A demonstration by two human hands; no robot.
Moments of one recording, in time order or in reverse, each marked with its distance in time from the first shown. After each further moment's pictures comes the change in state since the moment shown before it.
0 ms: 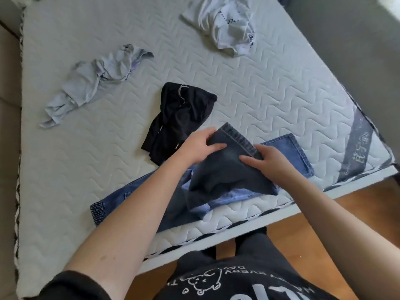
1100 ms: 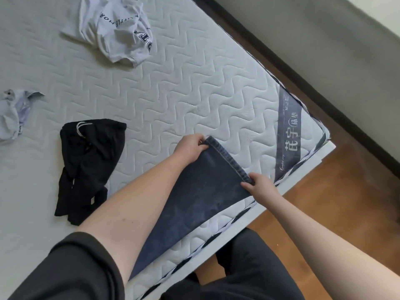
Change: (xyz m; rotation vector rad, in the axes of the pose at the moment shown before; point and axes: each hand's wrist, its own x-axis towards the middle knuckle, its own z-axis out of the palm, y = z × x) left_hand 0.302 0.071 0.265 0.567 -0.181 -0.100; right_hand 0.037 0.299 -0.168 -0.025 0.089 0.517
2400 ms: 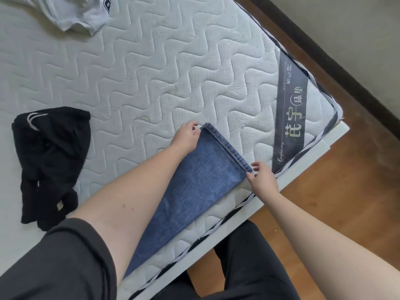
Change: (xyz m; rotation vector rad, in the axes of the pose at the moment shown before) left_hand 0.105 -0.020 0.109 -0.050 -0.002 -0.088; right_hand 0.092 0.091 0.032 0.194 0.102 0.242
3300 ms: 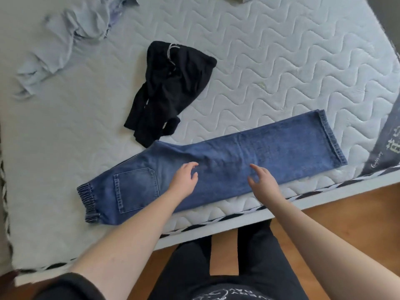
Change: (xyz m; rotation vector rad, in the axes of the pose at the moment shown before) left_hand -0.349 -0.318 -0.041 -0.220 0.129 -0.287; right_hand -0.211 -0.092 0.221 -0.370 -0.201 -0.442
